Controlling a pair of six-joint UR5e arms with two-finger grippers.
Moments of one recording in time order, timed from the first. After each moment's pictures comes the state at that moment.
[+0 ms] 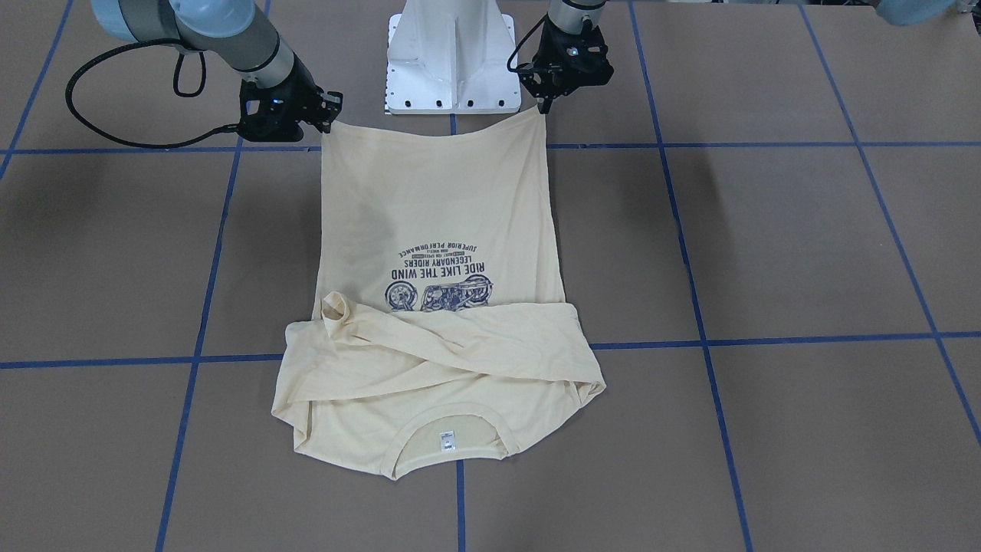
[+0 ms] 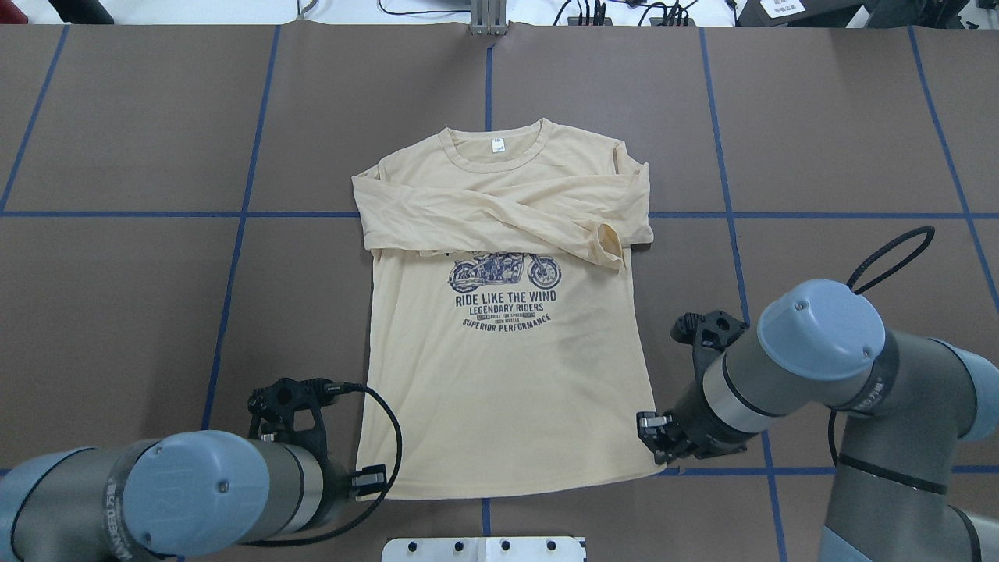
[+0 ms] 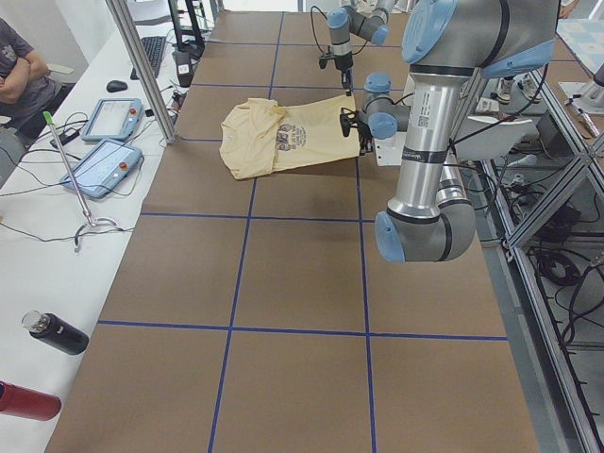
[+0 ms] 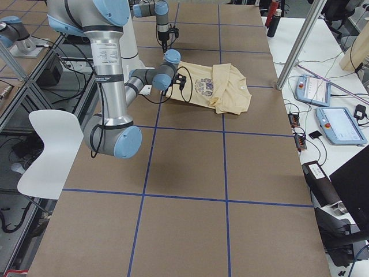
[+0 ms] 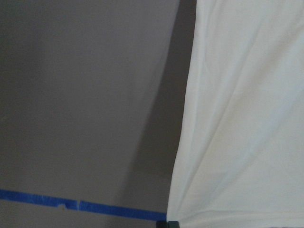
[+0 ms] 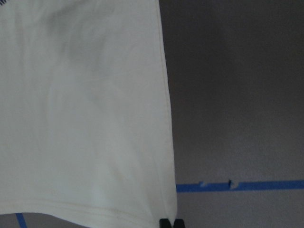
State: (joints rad) left arm -0.13 -1.86 -2.19 -1.58 -1.66 -1.64; right arm 0.39 -1.45 2.12 -1.41 2.15 1.44
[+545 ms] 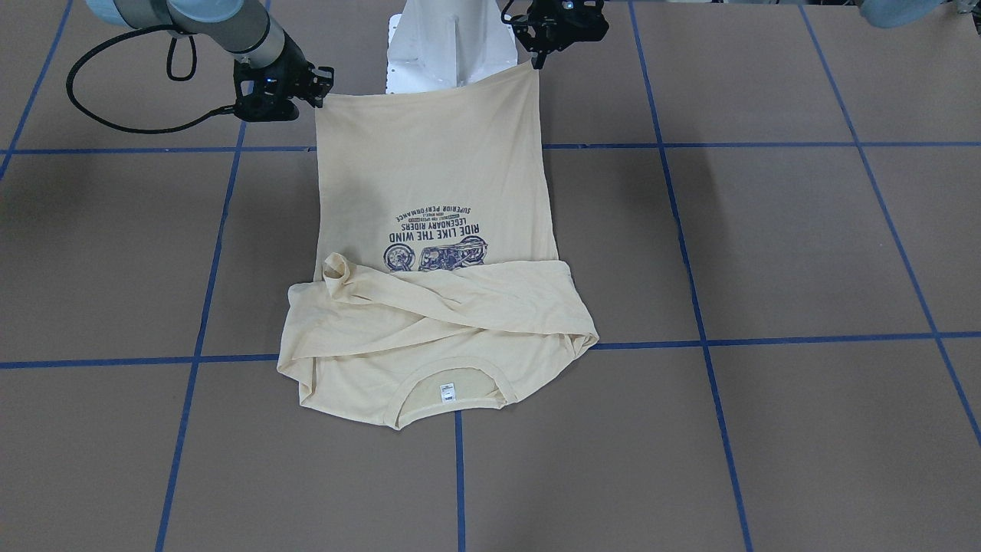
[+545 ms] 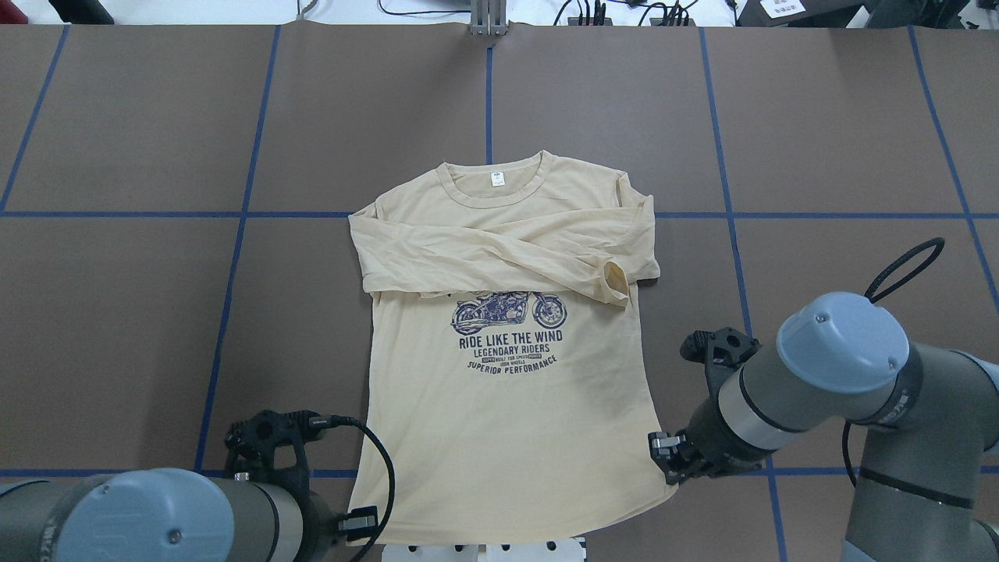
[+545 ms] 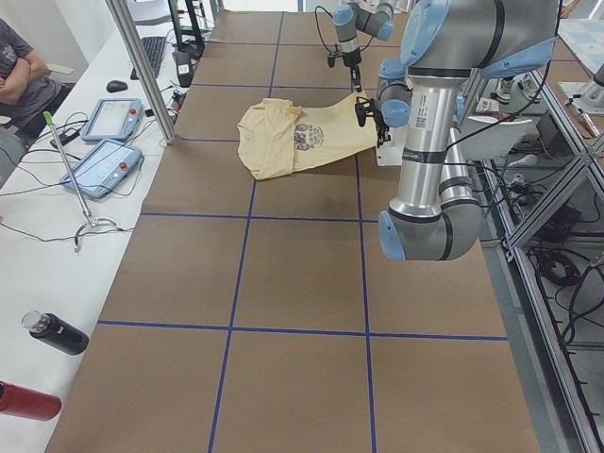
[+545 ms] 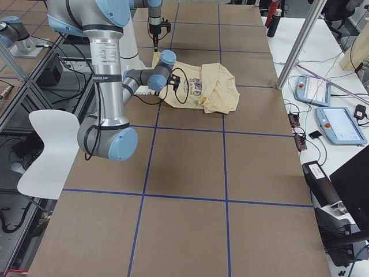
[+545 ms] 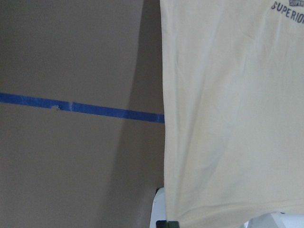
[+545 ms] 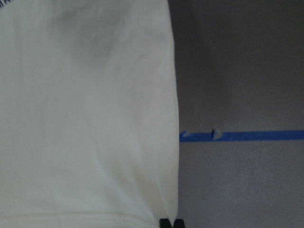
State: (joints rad) left arm -0.12 -1.86 -2.33 -1.45 -1.69 -1.67; right arm 0.43 -1.45 2.14 -1.40 2.18 1.40
